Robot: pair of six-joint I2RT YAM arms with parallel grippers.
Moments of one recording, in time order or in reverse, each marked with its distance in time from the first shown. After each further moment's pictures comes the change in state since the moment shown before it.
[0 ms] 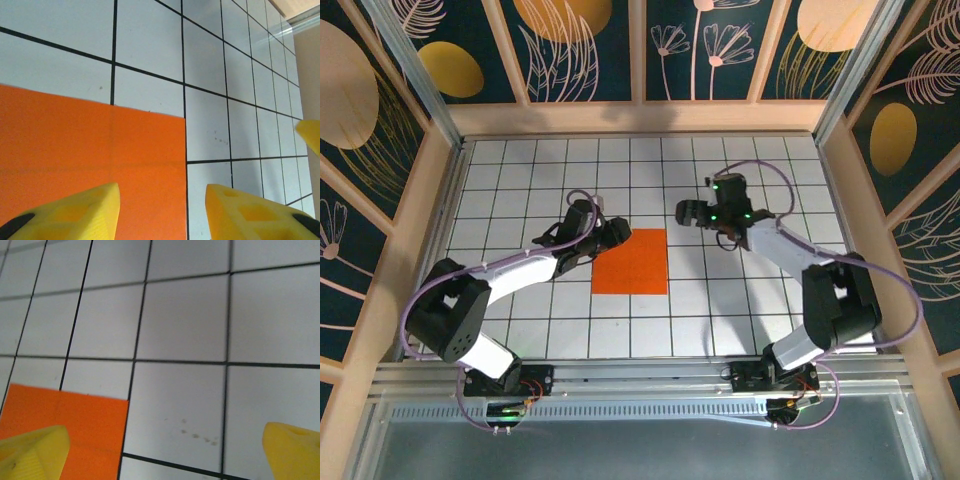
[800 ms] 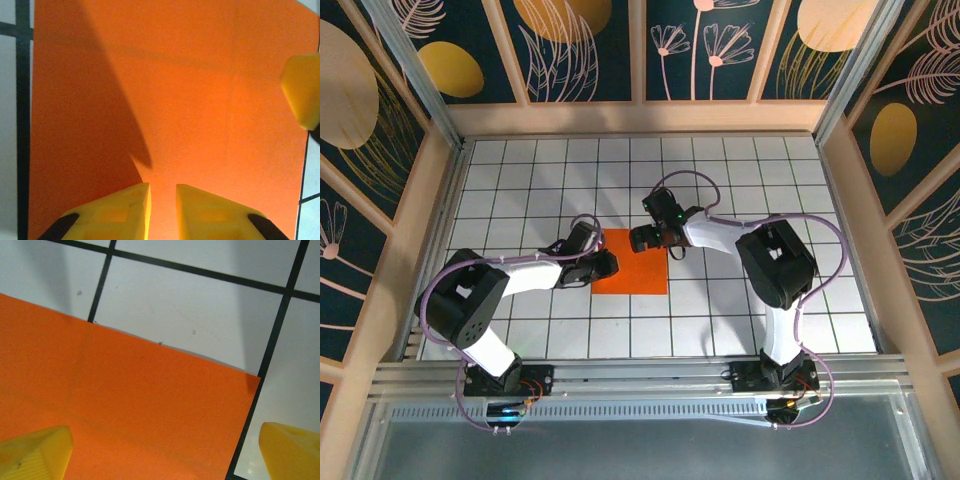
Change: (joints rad) left arm -0.001 0.094 -0.113 -0.081 0.062 0.056; right arm 0.278 0.372 0.249 -0.135 0.109 -0.006
